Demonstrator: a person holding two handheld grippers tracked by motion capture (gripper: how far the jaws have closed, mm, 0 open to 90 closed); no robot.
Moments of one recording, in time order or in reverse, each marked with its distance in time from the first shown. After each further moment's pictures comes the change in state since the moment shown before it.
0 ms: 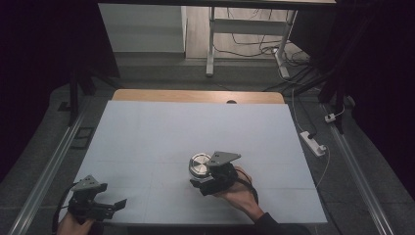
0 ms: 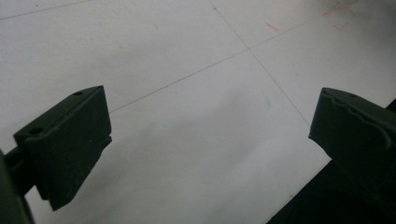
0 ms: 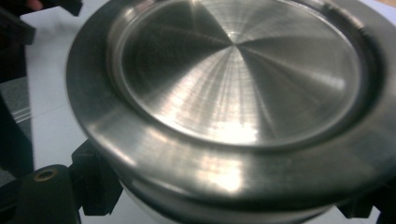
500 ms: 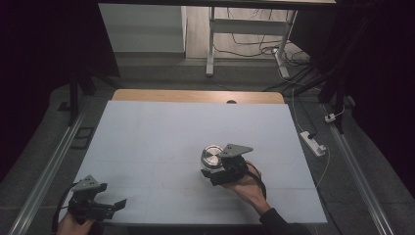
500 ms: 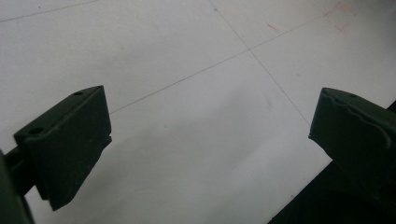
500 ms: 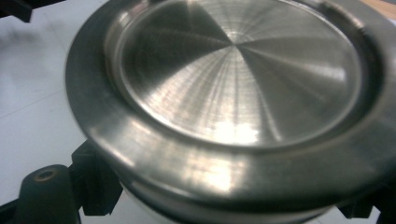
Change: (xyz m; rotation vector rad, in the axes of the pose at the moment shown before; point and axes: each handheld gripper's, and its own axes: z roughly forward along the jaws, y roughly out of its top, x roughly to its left) left arm -0.001 0.000 0.000 -0.002 0.006 0.005; right arm -0.034 -0.008 -0.012 -0.013 -0.082 0.059
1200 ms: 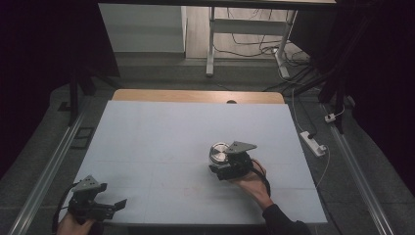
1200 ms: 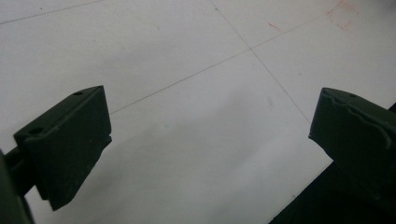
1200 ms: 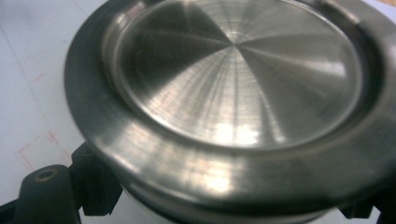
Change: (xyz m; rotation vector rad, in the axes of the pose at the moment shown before) left arm -0.001 0.000 0.000 -0.002 0.008 0.004; right arm -0.031 -0.017 0.007 0.037 -0.078 0.016
